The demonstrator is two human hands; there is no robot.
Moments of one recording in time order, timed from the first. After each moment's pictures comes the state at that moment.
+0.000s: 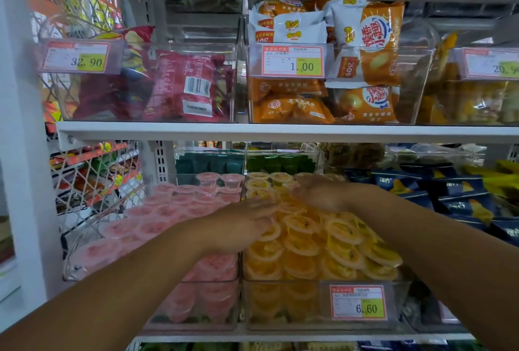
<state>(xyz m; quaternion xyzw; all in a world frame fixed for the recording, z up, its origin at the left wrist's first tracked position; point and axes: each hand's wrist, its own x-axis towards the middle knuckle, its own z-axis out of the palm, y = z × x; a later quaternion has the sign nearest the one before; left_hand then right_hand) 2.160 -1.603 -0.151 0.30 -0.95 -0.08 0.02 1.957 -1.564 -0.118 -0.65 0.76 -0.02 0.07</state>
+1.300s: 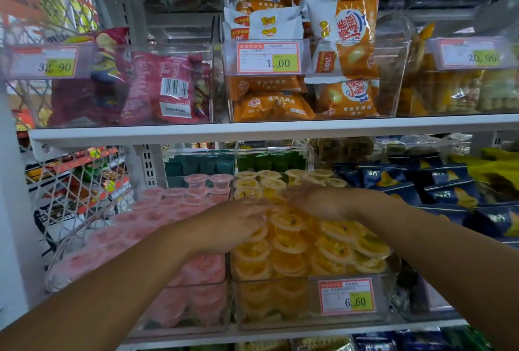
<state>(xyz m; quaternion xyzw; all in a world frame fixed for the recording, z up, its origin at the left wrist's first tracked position) 2.156 -1.585 -0.136 0.27 -0.95 -0.13 0.06 1.953 -1.541 -0.123 -0.70 0.71 0.03 0.09</state>
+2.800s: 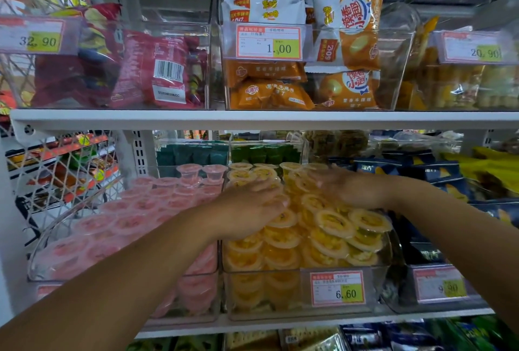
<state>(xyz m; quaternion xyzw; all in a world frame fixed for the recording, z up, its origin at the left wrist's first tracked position) 2.125 -1.583 -0.138 0.32 -0.95 -0.05 0.00 1.912 -1.508 -0.110 -0.66 0.74 -0.02 0.10</state>
